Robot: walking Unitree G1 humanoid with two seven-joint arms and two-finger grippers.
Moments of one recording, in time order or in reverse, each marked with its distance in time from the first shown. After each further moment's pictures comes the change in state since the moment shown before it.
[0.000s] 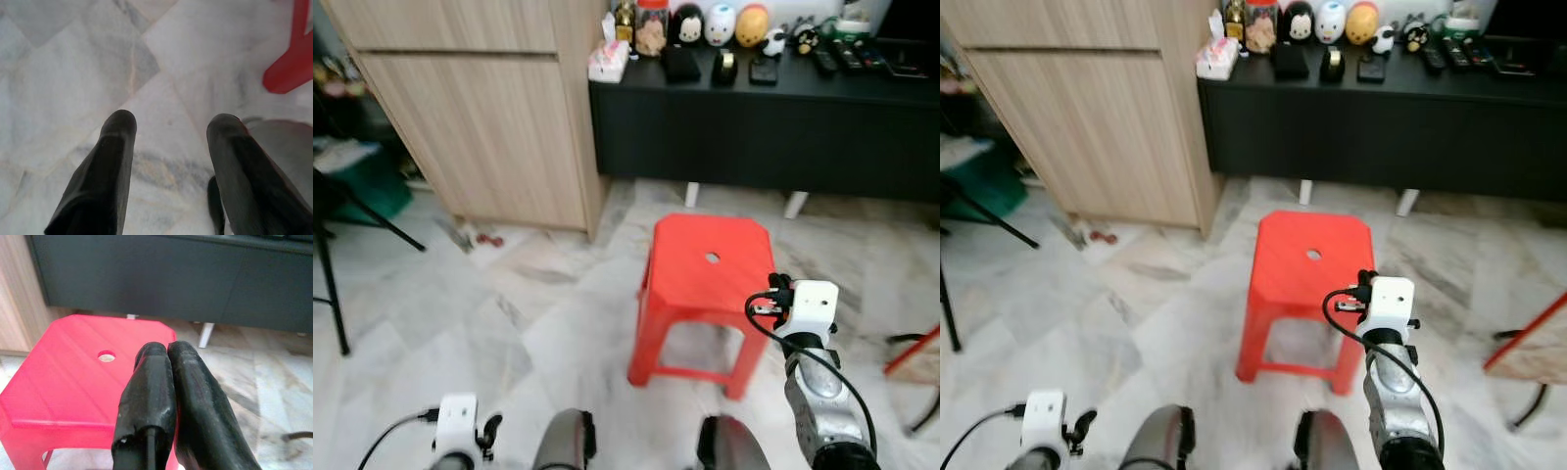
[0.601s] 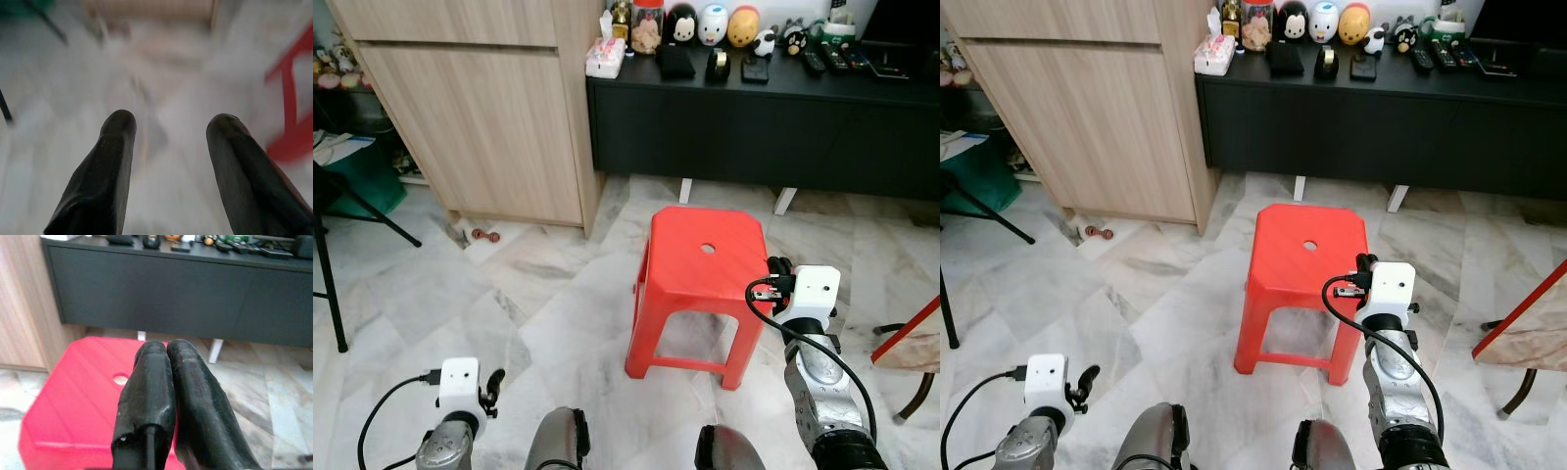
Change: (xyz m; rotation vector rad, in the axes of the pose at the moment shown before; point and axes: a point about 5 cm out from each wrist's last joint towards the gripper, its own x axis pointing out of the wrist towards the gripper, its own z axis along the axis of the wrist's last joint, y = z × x) left arm 0.015 -0.005 0.073 0.006 -0.328 0.018; right arm 0.011 0.002 0.022 0.002 -0.076 0.035
